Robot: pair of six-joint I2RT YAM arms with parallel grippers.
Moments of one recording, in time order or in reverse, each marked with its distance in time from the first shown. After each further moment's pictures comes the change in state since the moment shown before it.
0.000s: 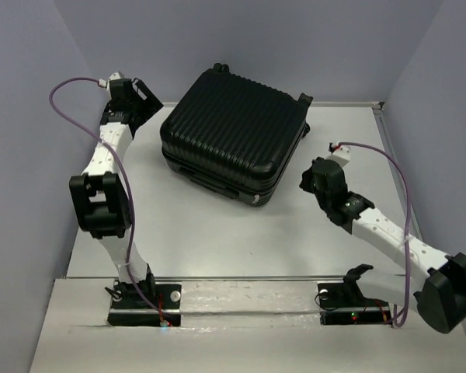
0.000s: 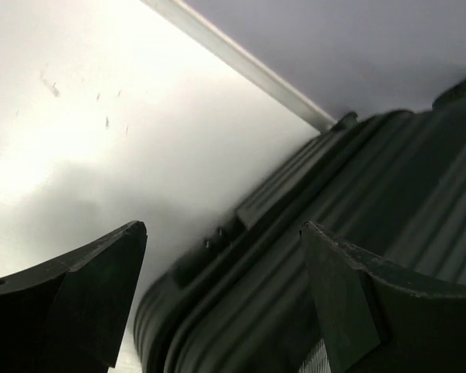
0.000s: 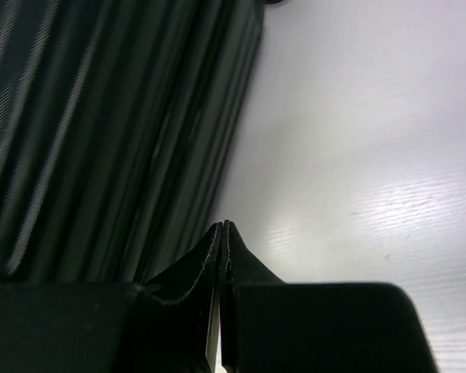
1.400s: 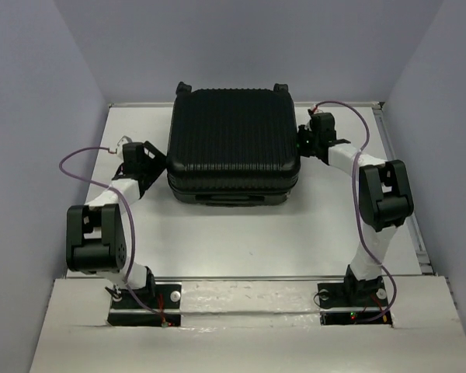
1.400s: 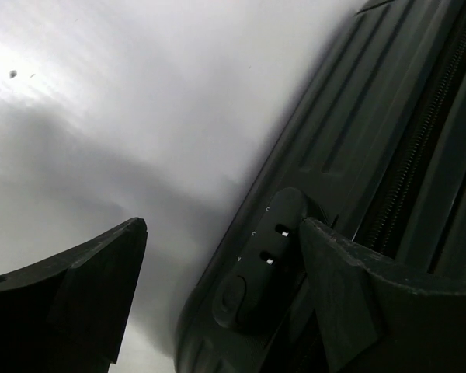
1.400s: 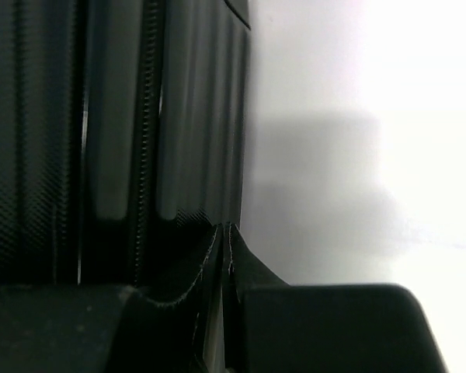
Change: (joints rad) left arm -0.023 -0.256 -0.750 0.347 0.007 -0.175; right arm -0.385 0.842 0.568 0.071 -0.695 -0.235
